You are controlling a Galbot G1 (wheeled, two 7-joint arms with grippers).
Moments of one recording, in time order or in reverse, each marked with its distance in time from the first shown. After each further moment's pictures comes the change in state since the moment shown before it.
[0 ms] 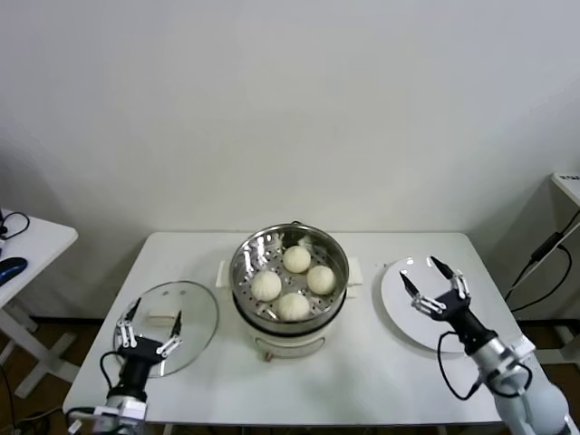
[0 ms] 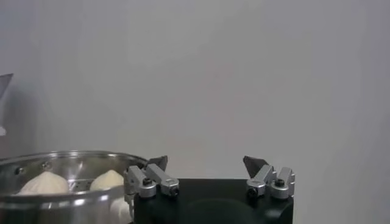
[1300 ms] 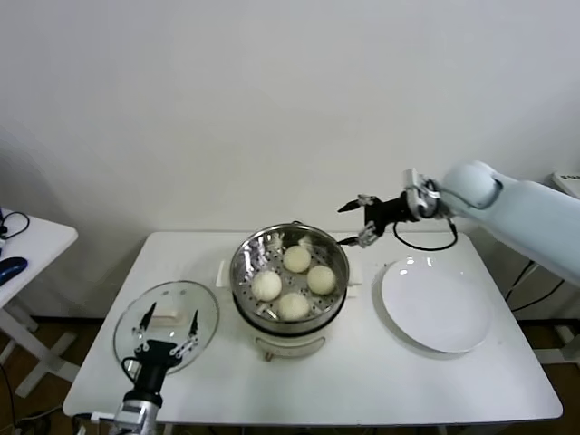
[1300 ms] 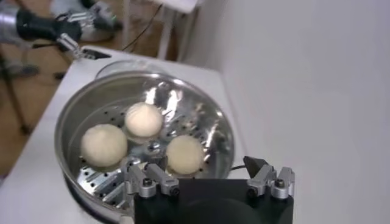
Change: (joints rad) left arm 0.015 -0.022 0.076 0.011 -0.404 -0.063 0.061; right arm 1.765 -0.413 -1.691 -0.406 0.271 -0.270 -0.376
